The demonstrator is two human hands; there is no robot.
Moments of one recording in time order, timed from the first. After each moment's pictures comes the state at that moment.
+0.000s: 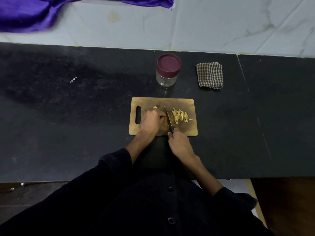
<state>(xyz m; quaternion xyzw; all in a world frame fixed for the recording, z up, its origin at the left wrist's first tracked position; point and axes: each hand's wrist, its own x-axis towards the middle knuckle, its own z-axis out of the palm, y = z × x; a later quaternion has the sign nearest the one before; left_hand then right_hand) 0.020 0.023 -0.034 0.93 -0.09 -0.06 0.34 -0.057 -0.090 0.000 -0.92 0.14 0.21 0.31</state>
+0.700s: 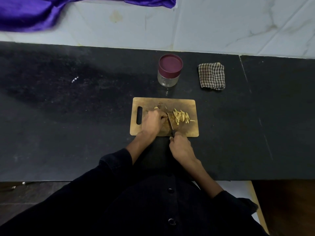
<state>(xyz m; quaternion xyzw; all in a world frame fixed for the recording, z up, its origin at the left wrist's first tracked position) 0.018 0.022 -0.030 0.95 -0.07 -0.06 0.31 -0.063 -0.090 -0.002 -0.92 0.15 0.24 0.28</state>
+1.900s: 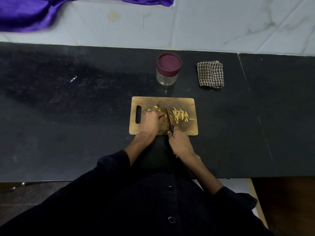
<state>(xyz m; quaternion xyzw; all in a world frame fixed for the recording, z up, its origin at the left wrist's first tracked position) 0.012 0.024 -0.032 0.94 -0.07 -0.05 0.33 -0.055 -0.090 0.002 -0.91 0.15 0.23 0.32</state>
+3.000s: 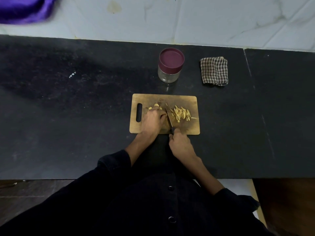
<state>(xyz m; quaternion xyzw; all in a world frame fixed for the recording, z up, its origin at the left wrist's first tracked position) 0.012 0.022 -0.037 0.94 -0.06 -0.03 0.33 -0.058 -0.091 -0.008 -0.92 0.13 0.25 0.28</state>
